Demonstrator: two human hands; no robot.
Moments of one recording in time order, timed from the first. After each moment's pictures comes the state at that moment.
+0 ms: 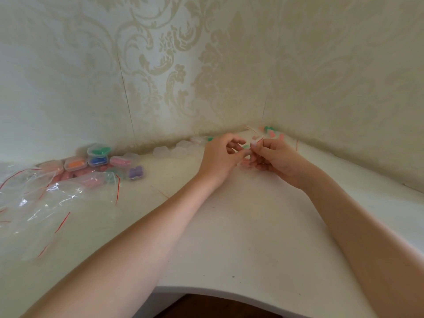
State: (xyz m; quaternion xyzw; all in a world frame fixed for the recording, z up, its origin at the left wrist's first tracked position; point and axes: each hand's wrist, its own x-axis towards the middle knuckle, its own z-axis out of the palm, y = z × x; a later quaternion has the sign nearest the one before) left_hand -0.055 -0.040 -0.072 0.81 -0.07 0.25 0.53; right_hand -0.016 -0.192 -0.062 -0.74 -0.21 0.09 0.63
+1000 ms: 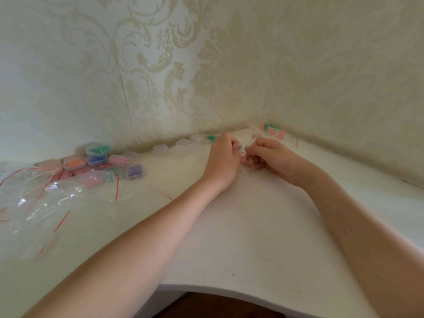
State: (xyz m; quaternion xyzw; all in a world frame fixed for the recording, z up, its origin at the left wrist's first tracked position) left_hand -0.055 -0.051 -0.074 0.84 -0.03 0.26 0.47; right_hand -0.021 -0.185 -0.061 -0.75 -0.23 0.11 0.61
